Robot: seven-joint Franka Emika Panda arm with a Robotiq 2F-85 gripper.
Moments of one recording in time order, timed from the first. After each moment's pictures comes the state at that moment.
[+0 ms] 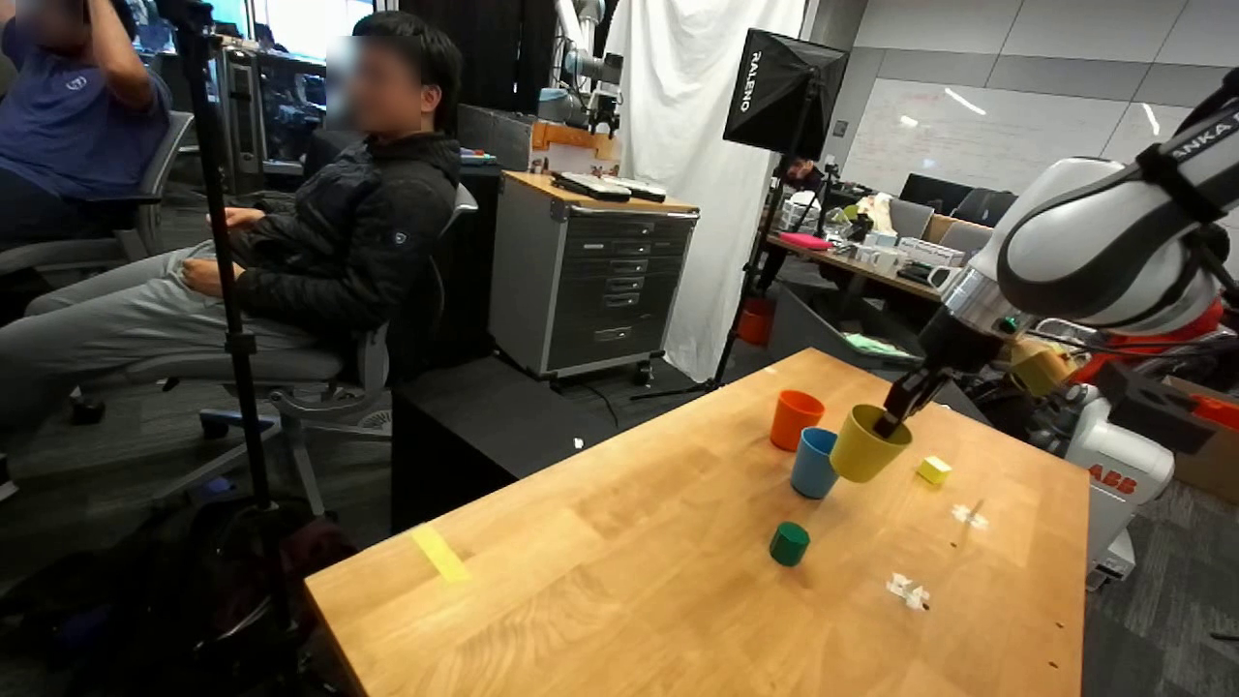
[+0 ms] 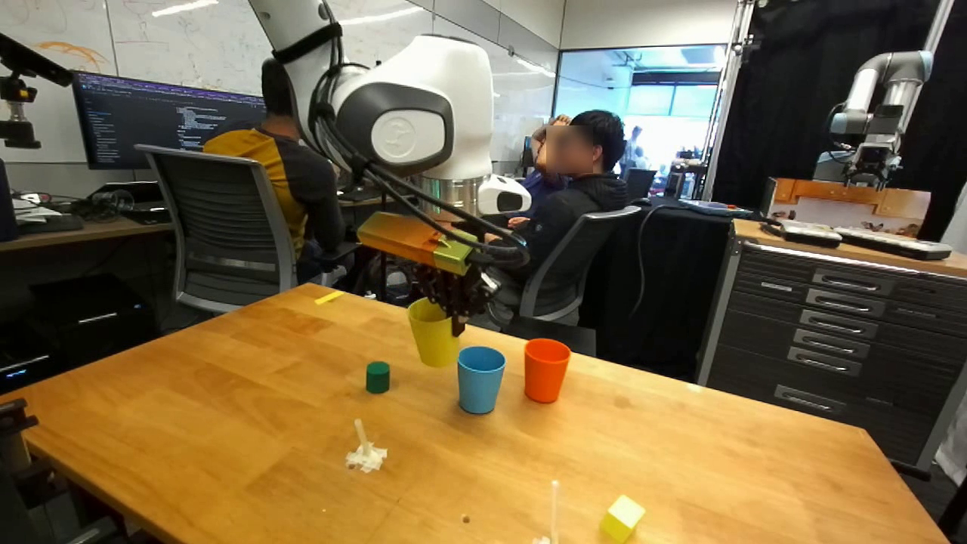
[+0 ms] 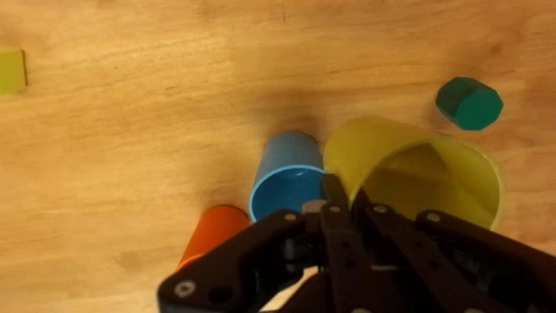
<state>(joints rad) -0.31 0.43 0.09 -2.17 0.11 2.78 -0.41</state>
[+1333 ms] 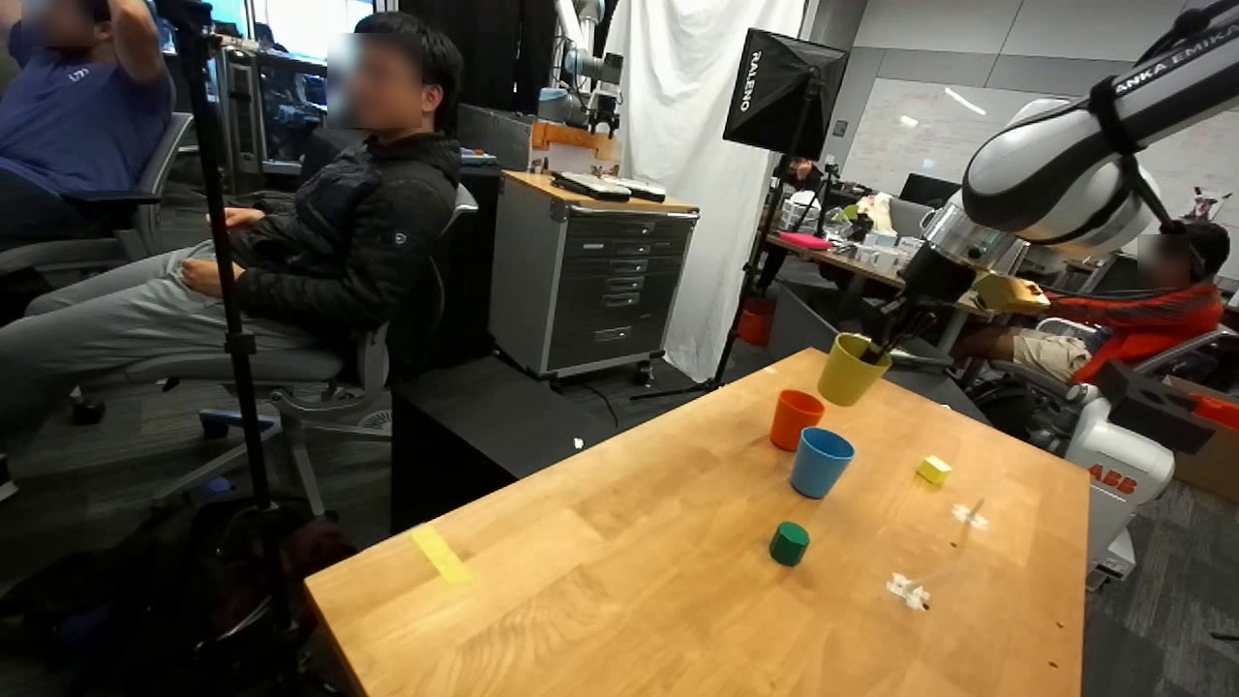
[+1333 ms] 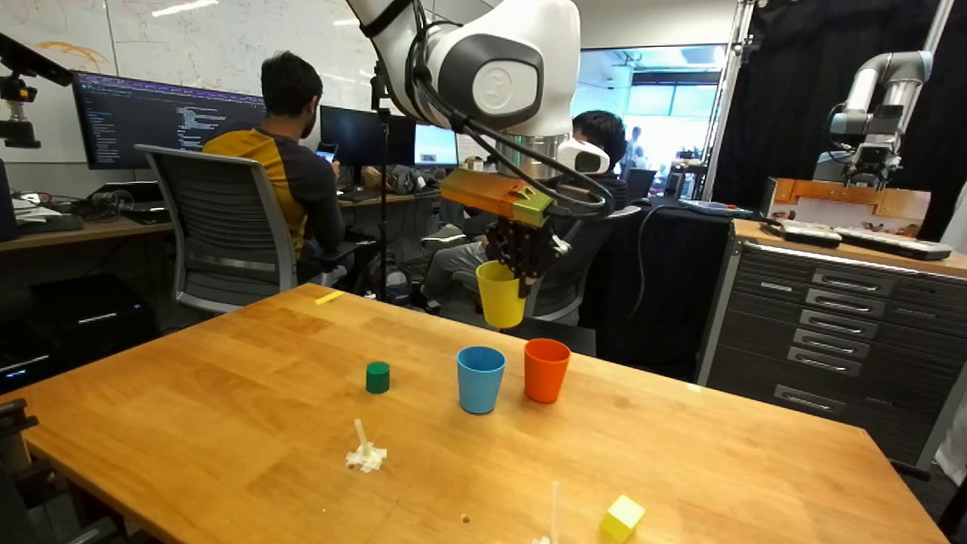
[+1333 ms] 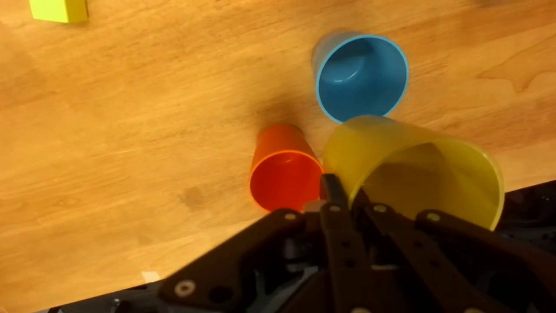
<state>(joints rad) -0.31 0.53 0.03 -1.83 0.15 2.55 -0.34</state>
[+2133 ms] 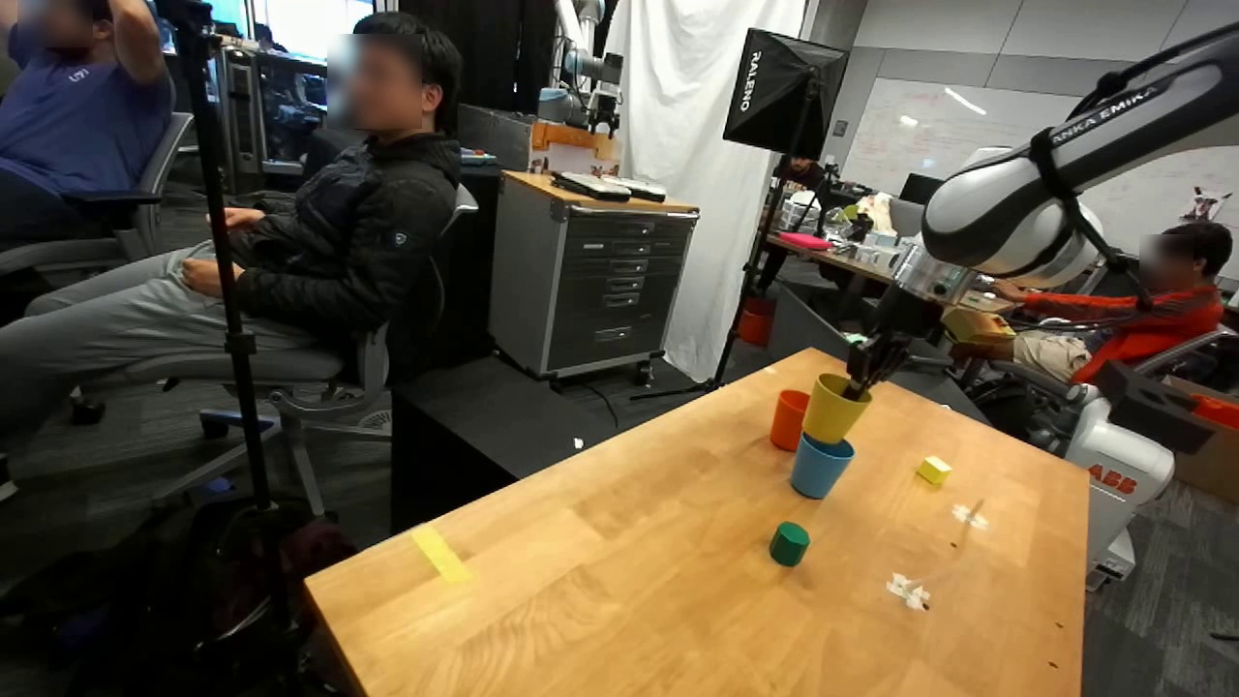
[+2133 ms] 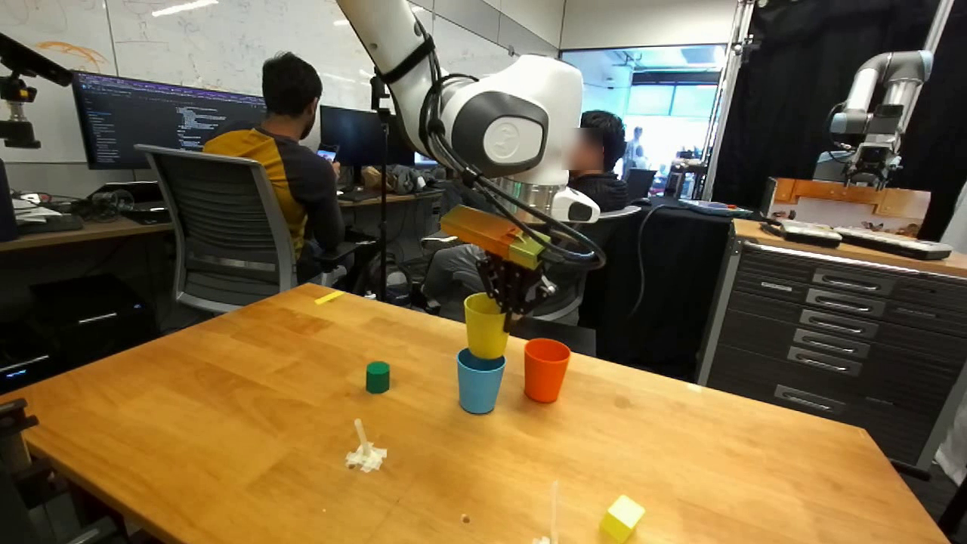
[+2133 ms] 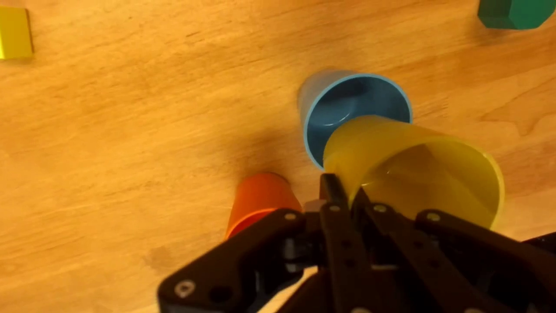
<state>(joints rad) -0.30 0.66 0.04 -1.73 0.15 2.46 -0.34</state>
